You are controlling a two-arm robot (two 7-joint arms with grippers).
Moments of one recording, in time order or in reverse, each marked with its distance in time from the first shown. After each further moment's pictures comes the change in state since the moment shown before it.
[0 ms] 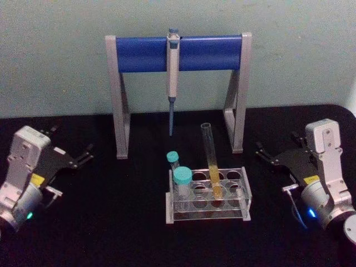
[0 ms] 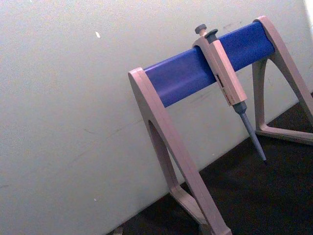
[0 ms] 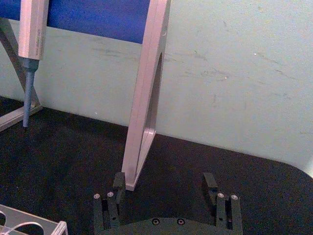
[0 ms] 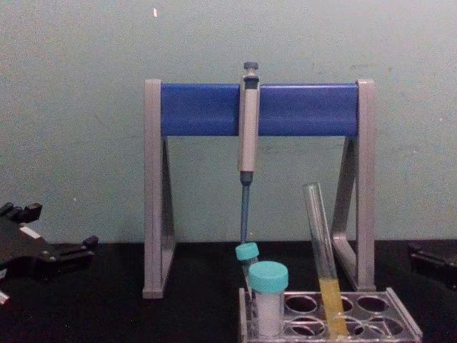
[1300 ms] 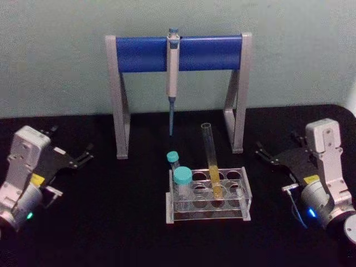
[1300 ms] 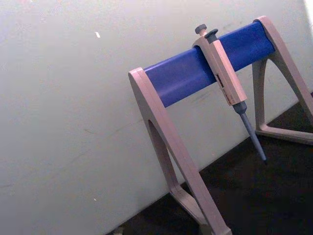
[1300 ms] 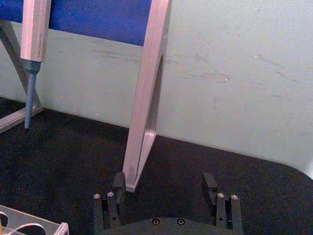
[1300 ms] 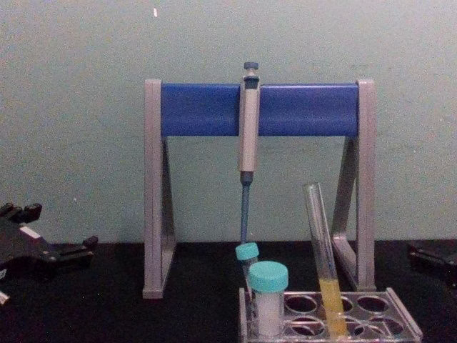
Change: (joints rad) left arm 0.000 0.000 0.000 0.000 0.000 0.000 0.000; right arm -0.001 0.002 -0.002 -0.005 0.001 -0.002 0.000
